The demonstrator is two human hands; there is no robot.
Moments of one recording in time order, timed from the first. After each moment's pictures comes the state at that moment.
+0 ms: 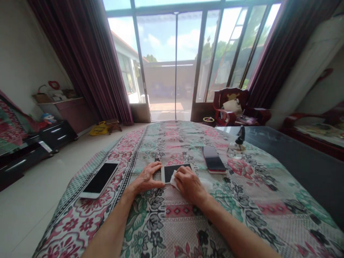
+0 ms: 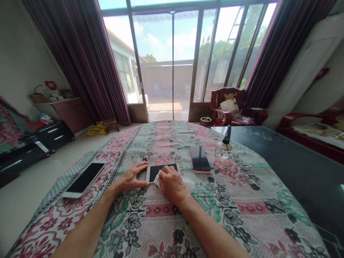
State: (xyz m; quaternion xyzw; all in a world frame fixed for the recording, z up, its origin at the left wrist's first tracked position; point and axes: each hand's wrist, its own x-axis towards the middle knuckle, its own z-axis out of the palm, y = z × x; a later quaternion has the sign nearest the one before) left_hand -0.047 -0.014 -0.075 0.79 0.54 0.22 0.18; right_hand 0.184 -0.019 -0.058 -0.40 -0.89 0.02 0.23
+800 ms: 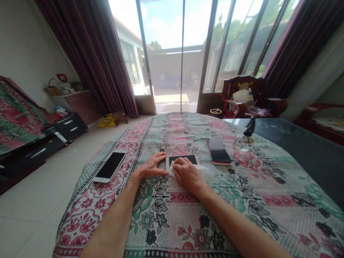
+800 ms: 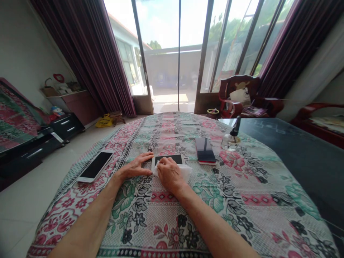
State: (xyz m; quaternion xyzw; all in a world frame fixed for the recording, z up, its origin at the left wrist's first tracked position) left_hand -0.056 -0.008 -0.073 0.80 0.53 0.19 0.24; right_hand 0.164 -0.020 -0.061 -0.38 -0.89 0.04 0.24
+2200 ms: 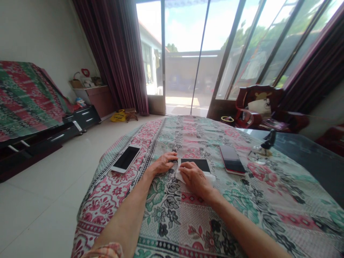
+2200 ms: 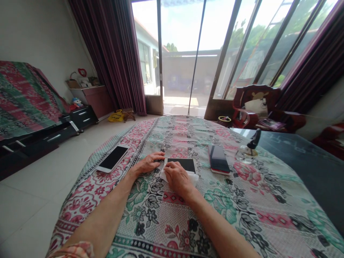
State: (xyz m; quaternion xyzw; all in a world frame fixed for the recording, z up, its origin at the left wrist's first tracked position) left_hand -0.055 -0.004 -0.081 0.77 0.51 0.30 0.21; right_hand 0.154 -0.023 -0.063 -0.28 -0.92 0.09 0.27
